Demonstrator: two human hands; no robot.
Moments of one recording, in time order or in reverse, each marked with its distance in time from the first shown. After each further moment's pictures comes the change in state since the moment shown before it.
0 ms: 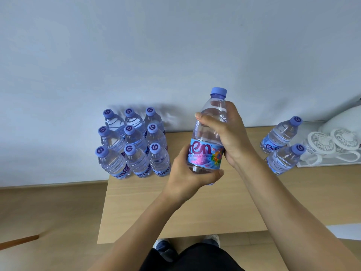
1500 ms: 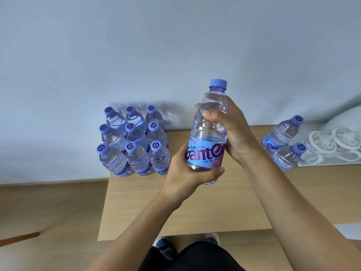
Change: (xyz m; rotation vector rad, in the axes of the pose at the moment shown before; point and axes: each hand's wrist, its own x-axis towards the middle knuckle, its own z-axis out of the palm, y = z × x) left_hand -0.005 0.005 -0.005 -0.033 0.008 -0.007; right_hand 0.002 -0.009 -0.005 0.072 -0.241 -0.022
